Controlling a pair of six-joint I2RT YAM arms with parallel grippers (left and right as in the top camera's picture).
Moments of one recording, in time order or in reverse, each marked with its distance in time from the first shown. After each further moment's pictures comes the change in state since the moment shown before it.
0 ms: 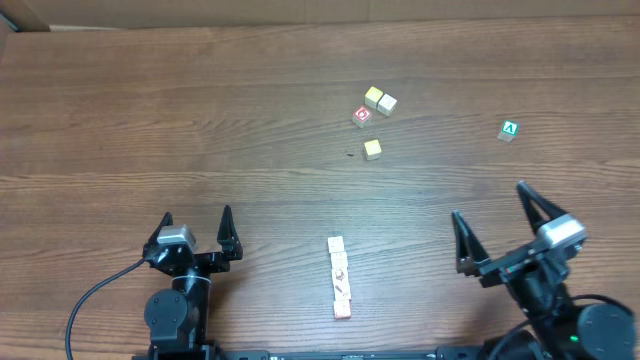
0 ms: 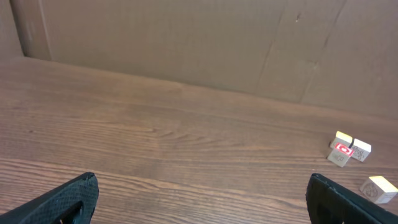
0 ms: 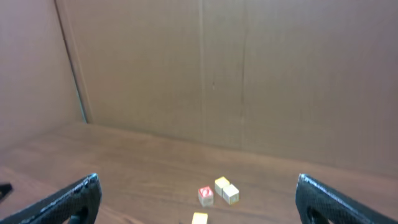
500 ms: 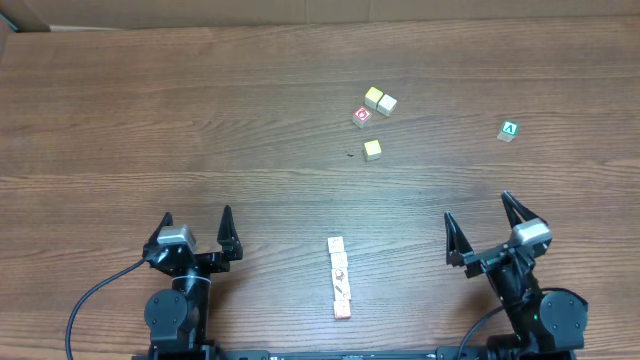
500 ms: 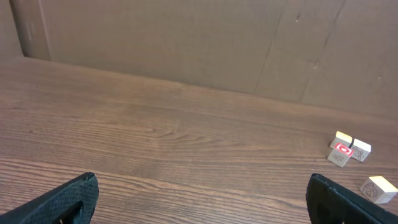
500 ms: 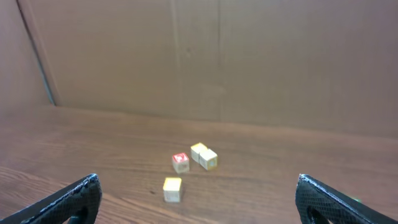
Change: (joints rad) left arm 0.000 0.000 0.000 0.001 0.000 0.000; right arm -0.164 -0.167 -0.382 0.182 -0.084 0.000
